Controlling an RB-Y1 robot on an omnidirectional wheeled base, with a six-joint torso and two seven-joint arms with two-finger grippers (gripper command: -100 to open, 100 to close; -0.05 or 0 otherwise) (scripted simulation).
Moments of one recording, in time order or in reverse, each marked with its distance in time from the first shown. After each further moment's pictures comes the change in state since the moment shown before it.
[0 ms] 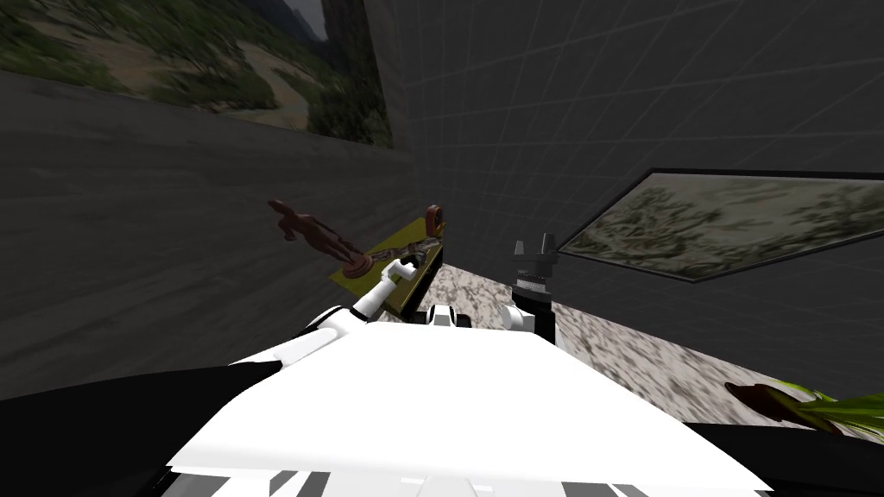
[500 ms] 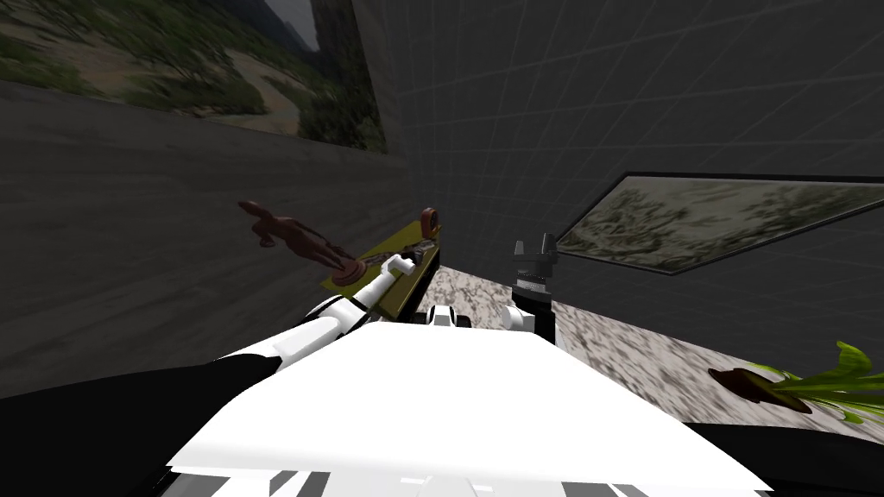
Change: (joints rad) left arm -0.100 0.051 -0.037 0.105 0.047 0.119 0.020; right arm 0.000 0.000 0.000 0.000 0.000 0.000 0.000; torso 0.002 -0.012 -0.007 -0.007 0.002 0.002
